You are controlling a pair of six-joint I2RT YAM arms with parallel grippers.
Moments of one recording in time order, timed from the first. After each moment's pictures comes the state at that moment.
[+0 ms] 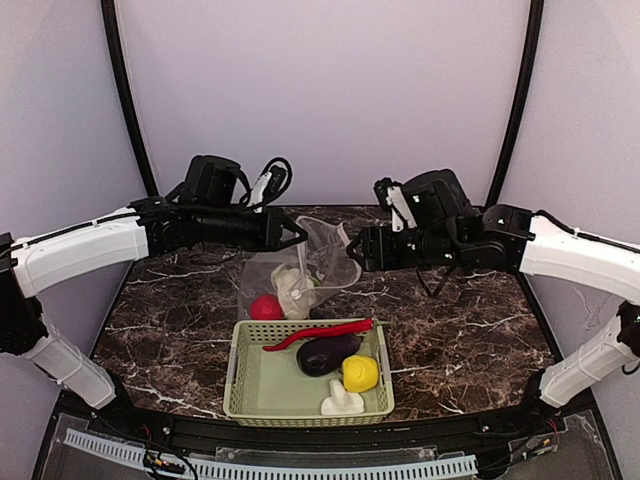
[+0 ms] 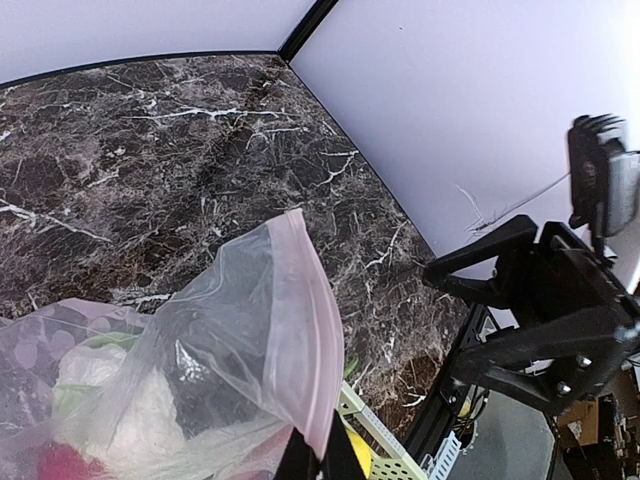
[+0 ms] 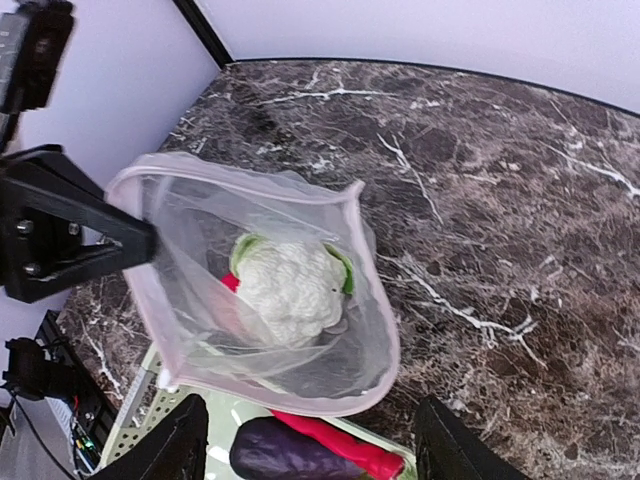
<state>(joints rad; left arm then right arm) -0.77 1.46 1.27 -0.29 0.32 -0.53 1.00 1.37 1.26 -0.48 0.18 0.54</state>
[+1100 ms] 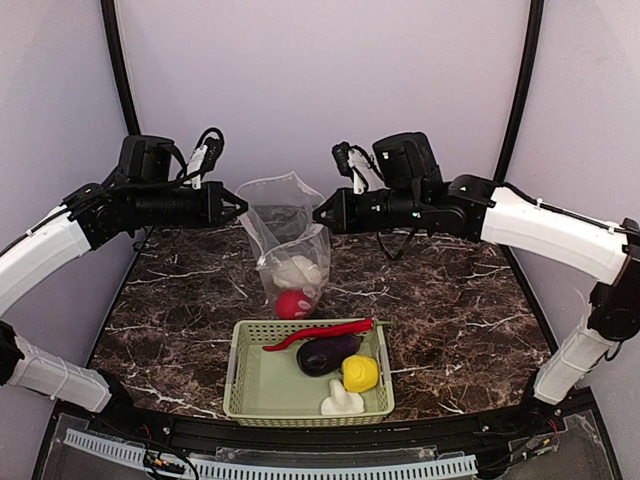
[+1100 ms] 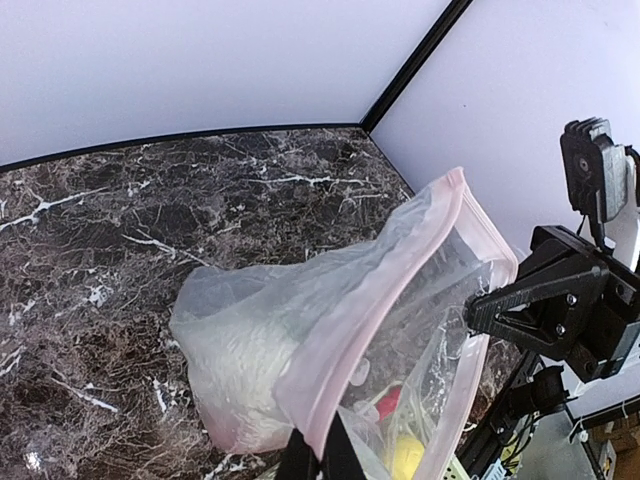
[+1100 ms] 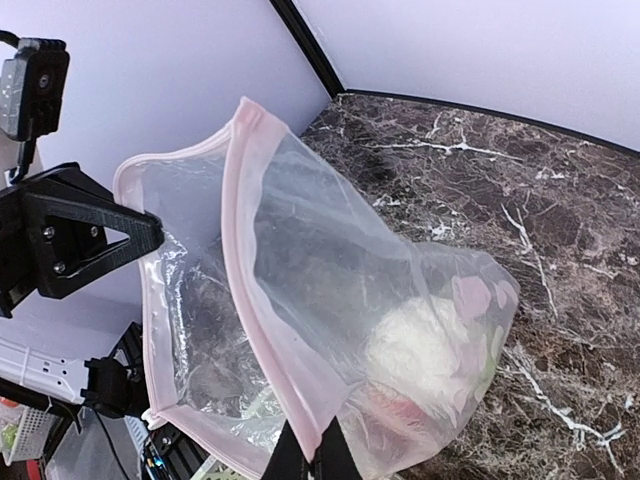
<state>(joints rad) -0.62 1.22 1.28 -0.50 0.20 -0.44 0.95 1.59 1.53 -0.36 -0.08 0.50</state>
